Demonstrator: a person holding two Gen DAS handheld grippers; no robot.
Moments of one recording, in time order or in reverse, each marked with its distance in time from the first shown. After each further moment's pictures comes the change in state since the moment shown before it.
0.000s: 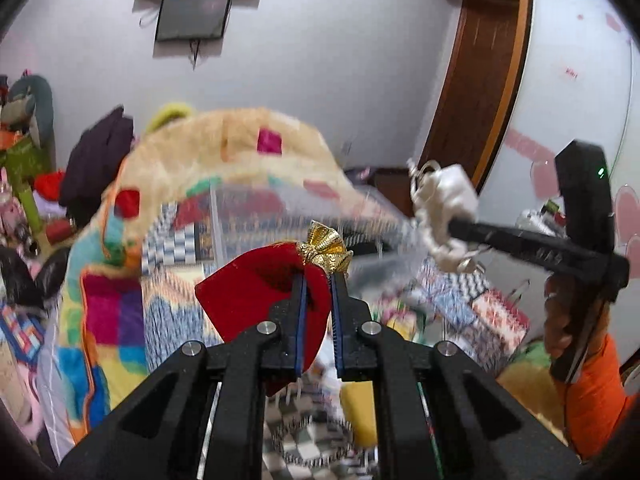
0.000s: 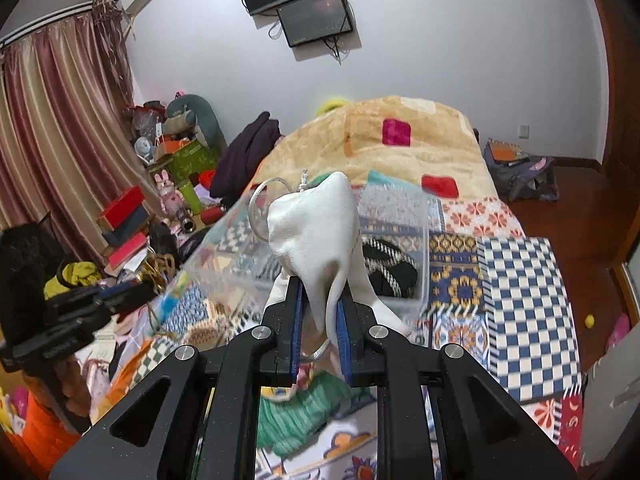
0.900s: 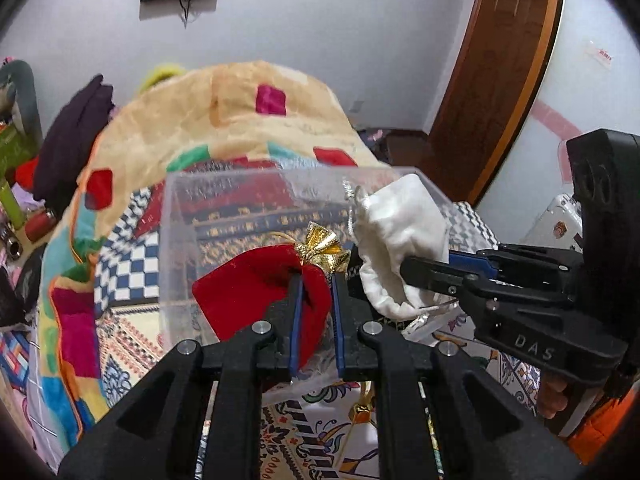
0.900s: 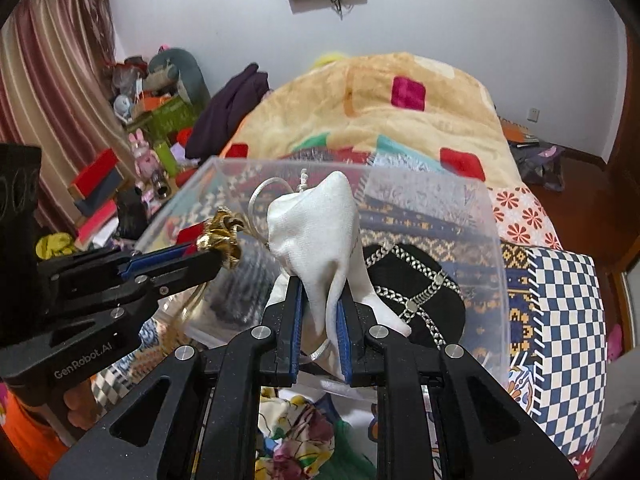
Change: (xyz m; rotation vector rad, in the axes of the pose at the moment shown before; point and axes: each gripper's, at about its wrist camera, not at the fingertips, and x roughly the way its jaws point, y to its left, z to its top) left arm 0.136 0.026 0.026 -0.016 0.206 0.014; right arm 0.105 0.011 0.015 -0.052 0.181 -0.059
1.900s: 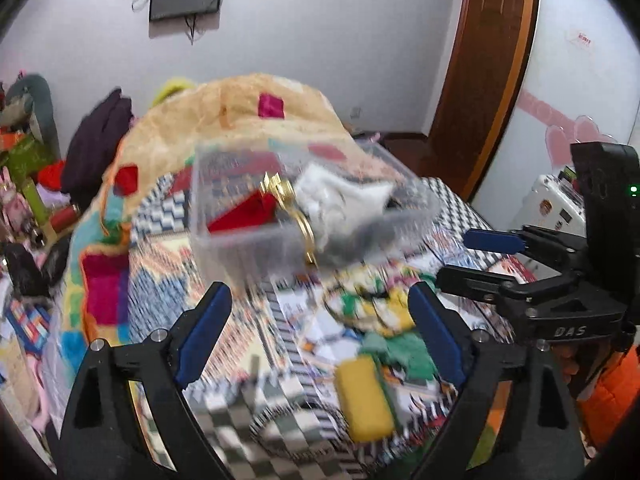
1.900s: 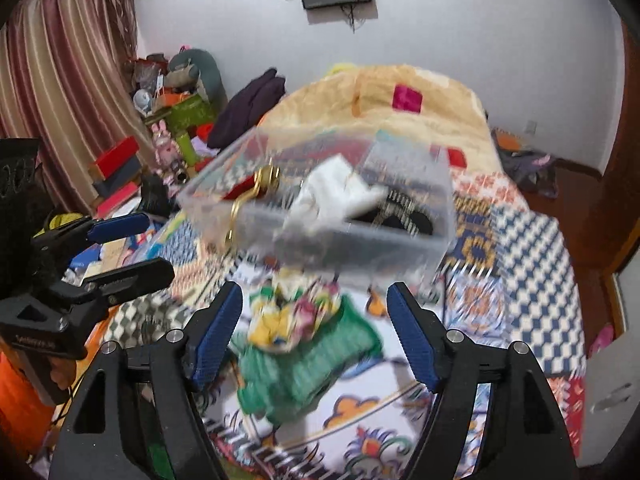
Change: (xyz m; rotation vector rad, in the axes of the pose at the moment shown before) left arm -0.090 -0.043 -0.075 0.027 -0.046 0.037; right arm -0.067 0.003 -0.067 -0.042 -0.033 0.022
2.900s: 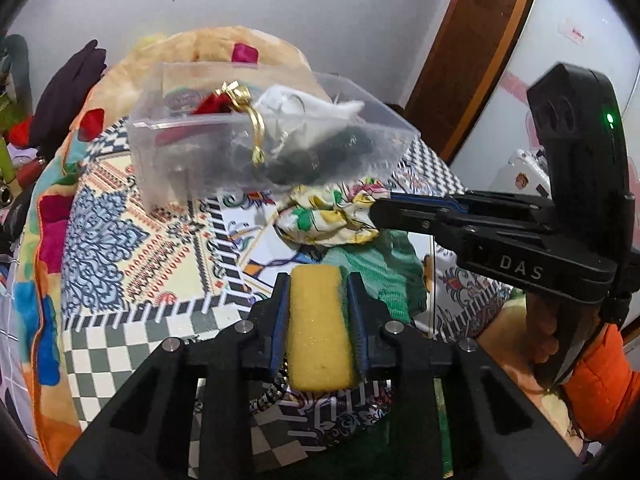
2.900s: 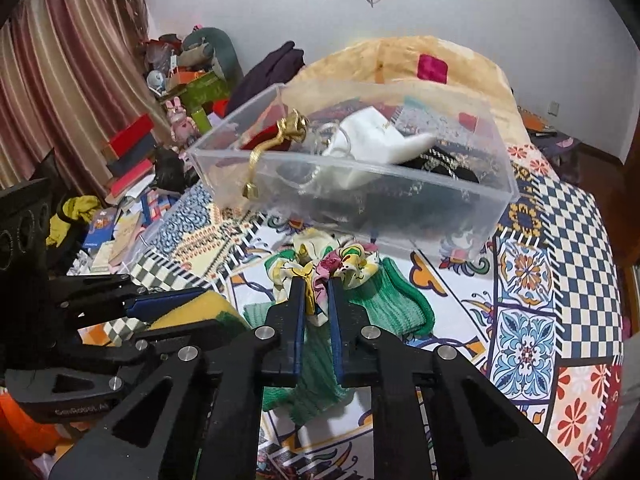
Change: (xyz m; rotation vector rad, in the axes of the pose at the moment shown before) left arm 0.021 -0.012 -0.046 -0.042 0.095 -0.116; right arm 0.019 0.012 -0.017 -0.010 0.049 0.070
